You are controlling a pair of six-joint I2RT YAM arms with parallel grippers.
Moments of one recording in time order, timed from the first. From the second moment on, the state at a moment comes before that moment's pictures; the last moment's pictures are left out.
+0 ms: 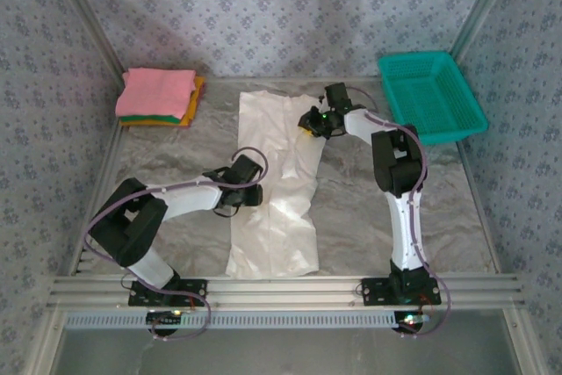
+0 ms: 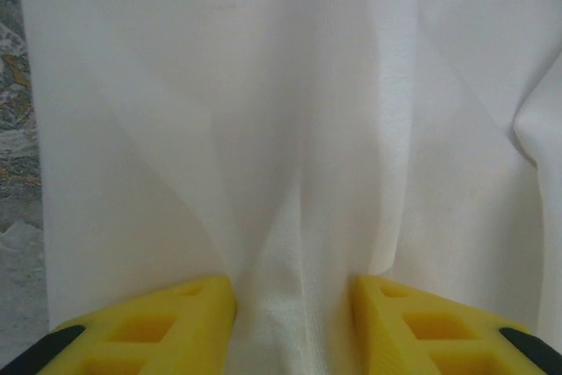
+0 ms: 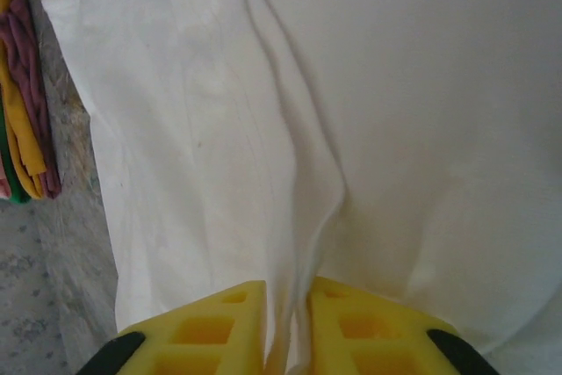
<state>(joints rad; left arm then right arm) -0.71 1.60 0.79 -0.29 -0.10 -0.63 0.30 2.27 1.68 -0.29 -0.50 0.76</state>
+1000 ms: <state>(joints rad) -0.67 1.61 0.87 -0.32 -0.10 -0.55 0.26 2.23 1.82 -0.50 -0.50 0.58</state>
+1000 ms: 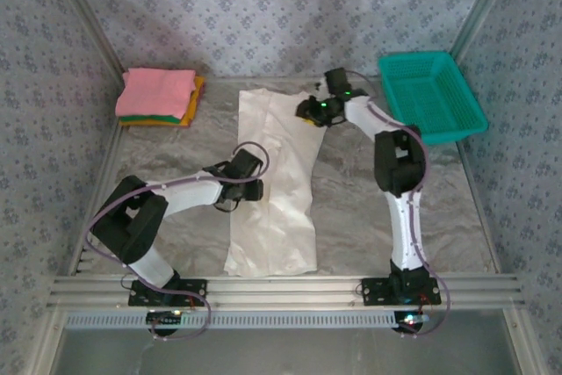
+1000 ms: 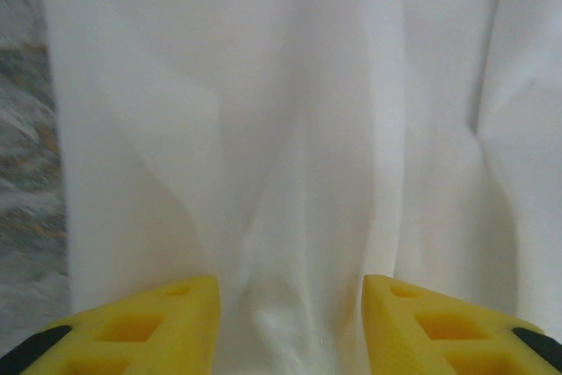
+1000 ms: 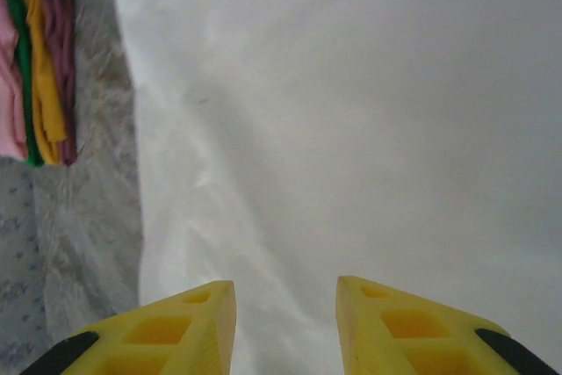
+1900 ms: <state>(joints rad) -0.33 2.22 1.59 -0.25 0.12 -0.43 0.21 2.63 2.25 -0.46 -0.39 0.68</state>
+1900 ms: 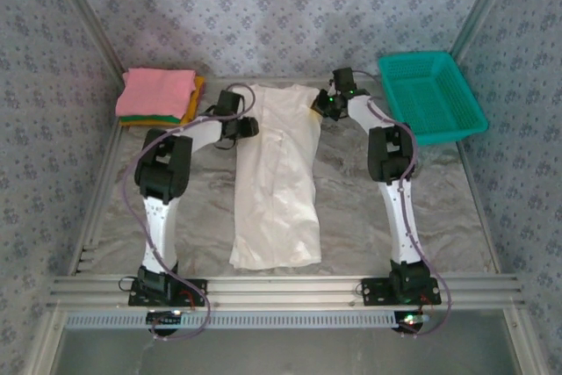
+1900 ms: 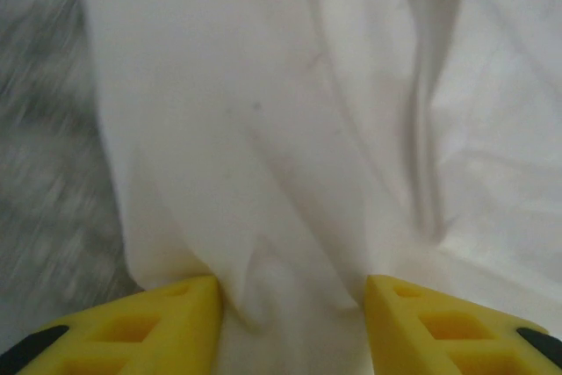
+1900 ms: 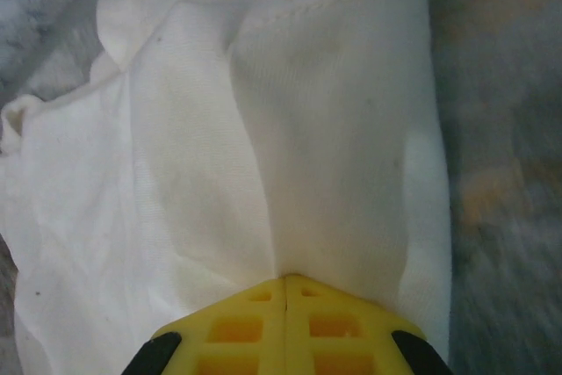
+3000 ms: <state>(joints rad) -0.28 1.07 0.73 -0.36 0.30 -0.54 0.53 1.22 0.69 -0.19 -0.34 0.61</state>
